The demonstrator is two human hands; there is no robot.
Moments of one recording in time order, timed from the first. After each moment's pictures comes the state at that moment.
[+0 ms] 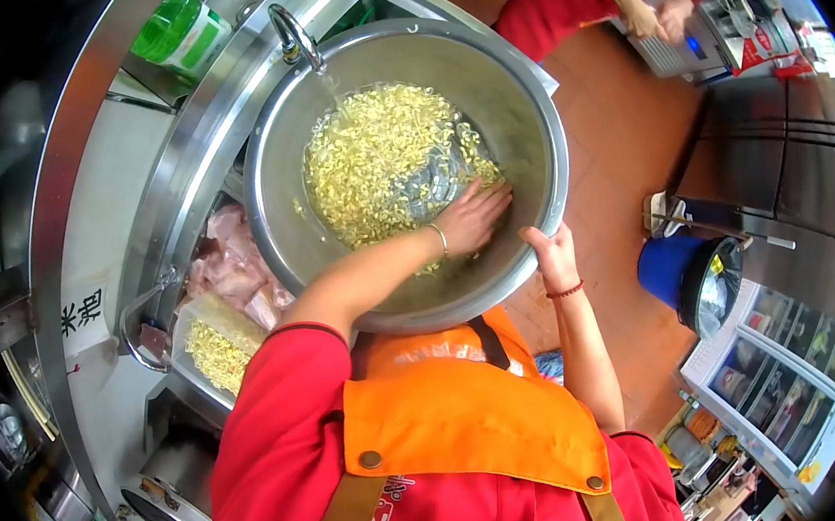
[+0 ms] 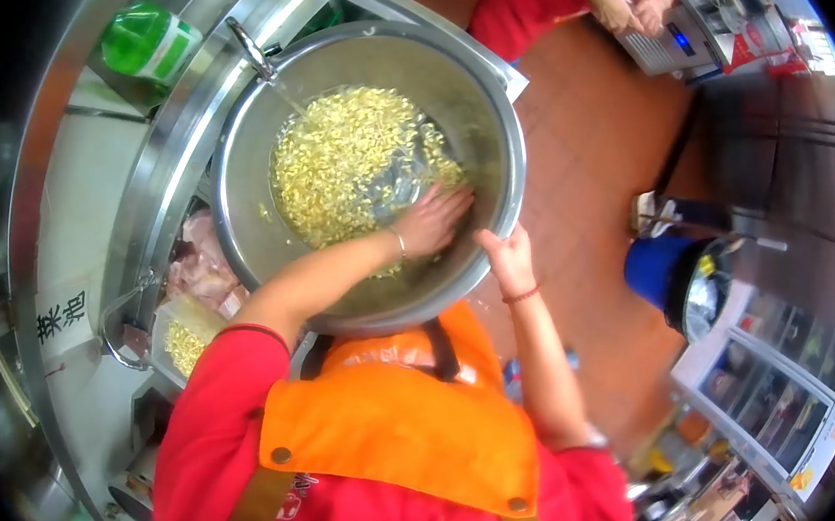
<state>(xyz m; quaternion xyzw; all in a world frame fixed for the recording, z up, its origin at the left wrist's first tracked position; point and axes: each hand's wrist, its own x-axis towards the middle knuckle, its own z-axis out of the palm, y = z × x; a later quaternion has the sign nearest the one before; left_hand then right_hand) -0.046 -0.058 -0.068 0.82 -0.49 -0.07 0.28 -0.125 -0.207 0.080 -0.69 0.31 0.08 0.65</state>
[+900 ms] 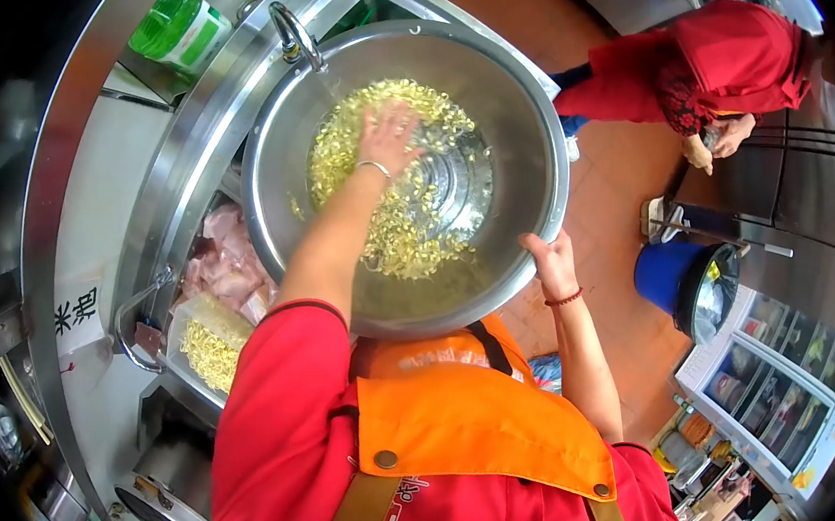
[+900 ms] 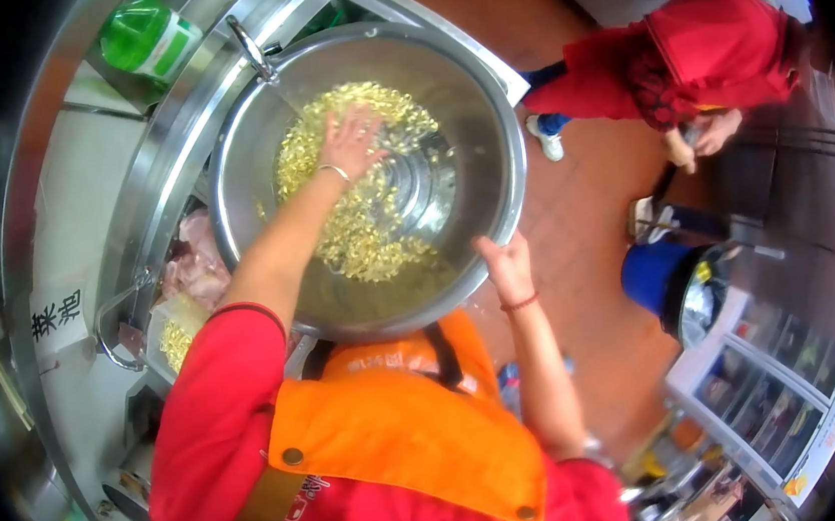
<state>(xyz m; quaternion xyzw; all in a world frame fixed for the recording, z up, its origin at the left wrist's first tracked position) 0.067 0.024 -0.104 0.95 -0.28 -0.15 0.05 -0.128 -0.211 0.077 -0.69 0.30 0.09 0.66</state>
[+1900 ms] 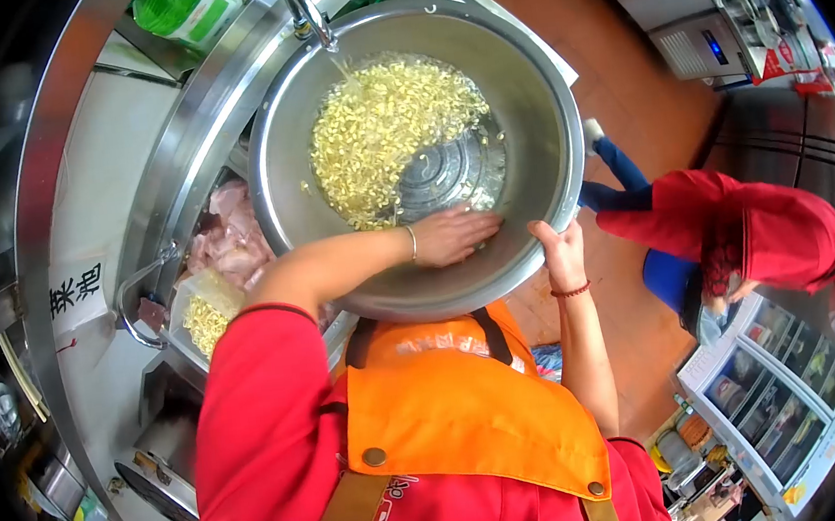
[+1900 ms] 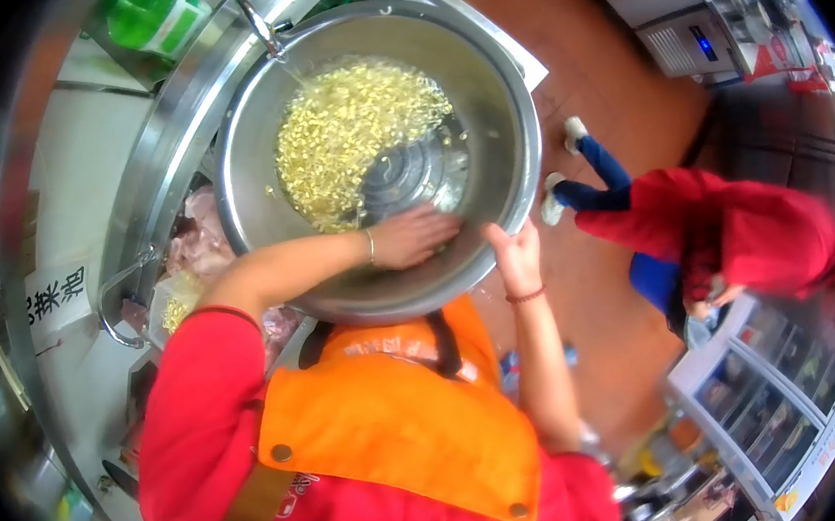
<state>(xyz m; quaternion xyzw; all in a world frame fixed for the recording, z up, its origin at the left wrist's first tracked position) -0.063 0.003 -0.081 0.74 -0.59 -0.12 0.29 -0.126 -0.208 0.076 -0.68 0.31 0.08 0.66</state>
